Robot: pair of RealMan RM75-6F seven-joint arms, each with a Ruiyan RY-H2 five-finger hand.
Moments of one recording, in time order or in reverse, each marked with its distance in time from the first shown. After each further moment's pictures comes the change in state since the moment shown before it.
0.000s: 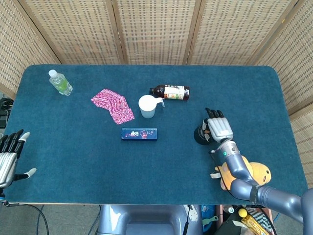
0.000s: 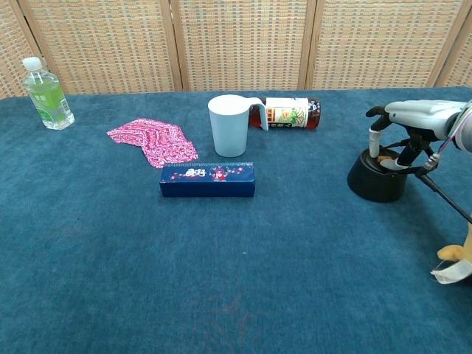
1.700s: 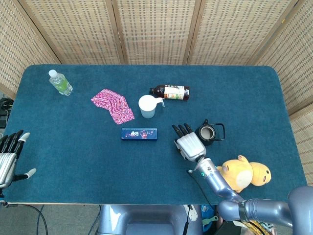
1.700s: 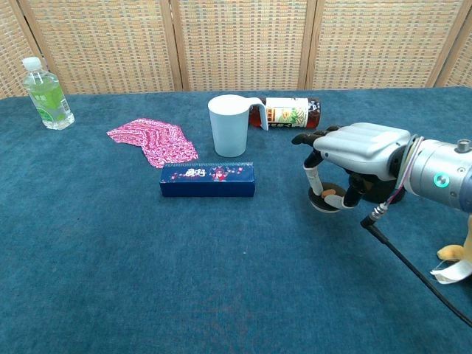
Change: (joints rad) left arm -0.001 0.011 0.005 -0.003 0.006 -0.003 -0.023; right arm 0.020 -0.081 -0.083 -0.221 -0.198 0.144 -0.231
